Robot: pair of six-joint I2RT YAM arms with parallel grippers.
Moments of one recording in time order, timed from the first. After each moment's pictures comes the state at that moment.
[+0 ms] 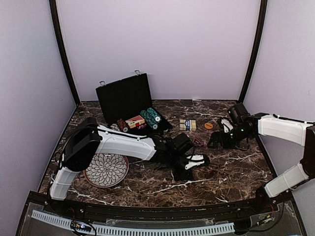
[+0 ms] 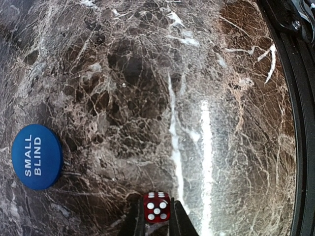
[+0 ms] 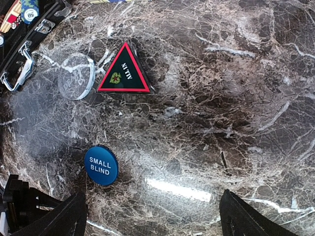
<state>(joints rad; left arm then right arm) -1.15 2.26 1.67 -0.38 0.28 0.29 0.36 1.37 0.85 -0.60 -0.23 0.29</state>
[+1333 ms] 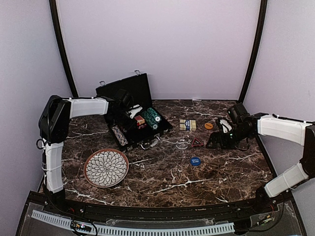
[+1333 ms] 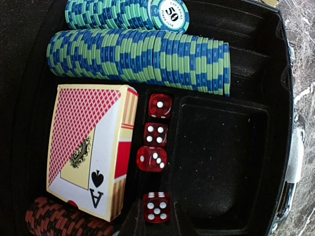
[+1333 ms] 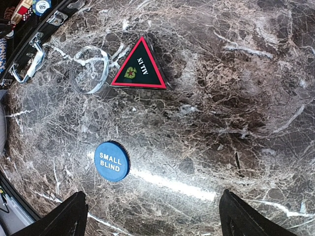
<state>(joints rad) -0.50 2.10 1.59 -0.51 0.11 0.32 0.36 1.38 0.85 -0.59 -0.29 0.27</state>
